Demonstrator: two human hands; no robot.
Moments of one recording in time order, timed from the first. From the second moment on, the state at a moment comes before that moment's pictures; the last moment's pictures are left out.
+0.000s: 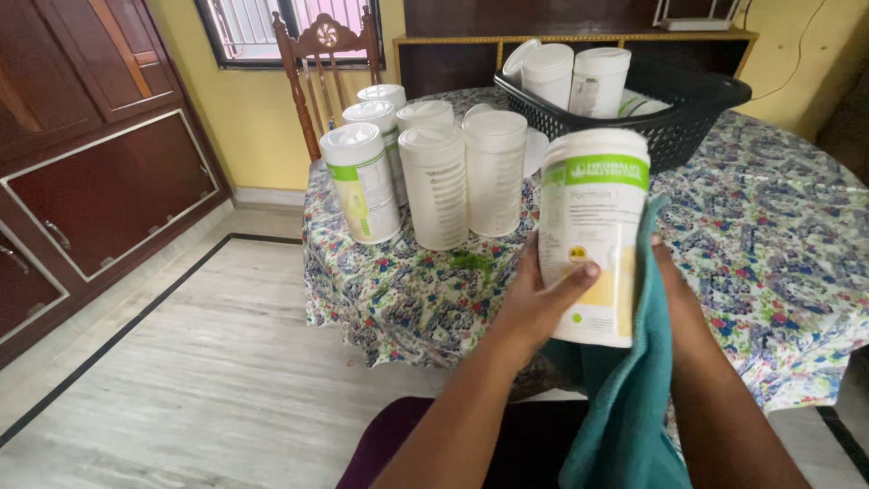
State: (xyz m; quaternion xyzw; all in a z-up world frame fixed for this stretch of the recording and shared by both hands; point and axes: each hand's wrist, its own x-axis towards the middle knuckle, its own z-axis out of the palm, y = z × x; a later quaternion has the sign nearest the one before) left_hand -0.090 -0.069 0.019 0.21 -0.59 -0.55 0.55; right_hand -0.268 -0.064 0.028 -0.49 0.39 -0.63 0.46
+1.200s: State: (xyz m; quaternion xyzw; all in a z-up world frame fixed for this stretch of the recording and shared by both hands) left_hand -0.074 -0.125 -0.034 0.35 -0.50 -0.52 0.60; right_hand -0.234 -0.102 -0.044 -0.47 0.52 -0.61 0.37
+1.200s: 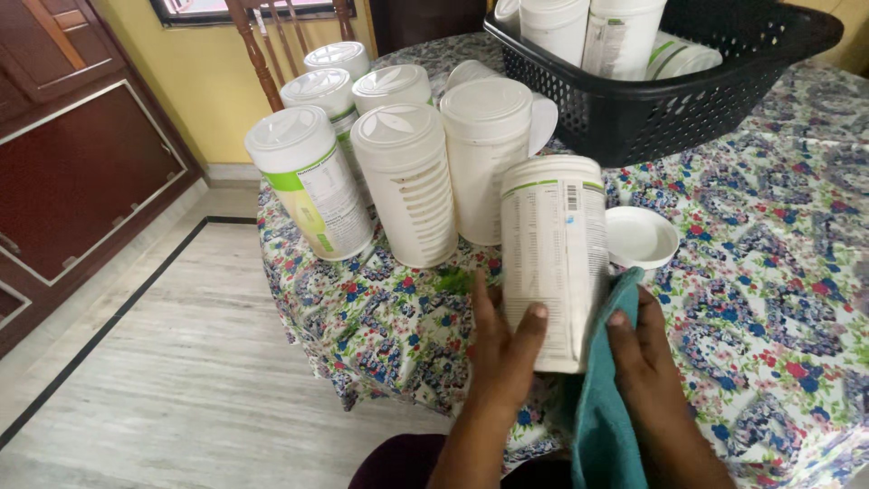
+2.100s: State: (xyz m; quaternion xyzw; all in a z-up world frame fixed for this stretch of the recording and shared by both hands) left_hand -0.091 -0.093 -0.007 0.32 -0.55 -0.47 0.61; right_hand -0.263 -0.091 -0.054 -0.34 0.58 -0.54 0.51
